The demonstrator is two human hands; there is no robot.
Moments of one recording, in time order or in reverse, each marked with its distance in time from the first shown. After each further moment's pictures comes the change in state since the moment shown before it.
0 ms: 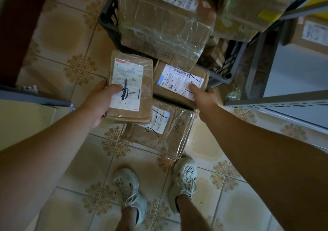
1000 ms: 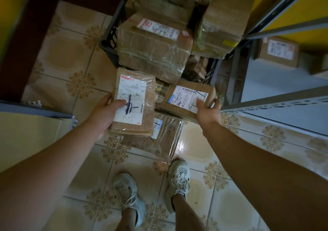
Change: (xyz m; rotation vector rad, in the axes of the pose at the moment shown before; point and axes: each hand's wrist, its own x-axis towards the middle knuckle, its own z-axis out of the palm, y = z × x) left_hand -0.059 0.027 0.008 -0.022 -0.068 -0.003; right_hand -0.059 -0.010 -0.061 -0.215 0.213 -0.040
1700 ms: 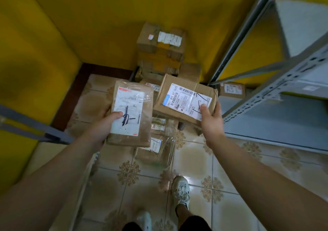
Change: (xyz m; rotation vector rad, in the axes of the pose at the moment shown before) left_hand -0.248 0.127 -0.048 -0.023 -0.012 0.185; right_hand -0.234 -0.090 -0.177 0.338 -0.047 -0.329
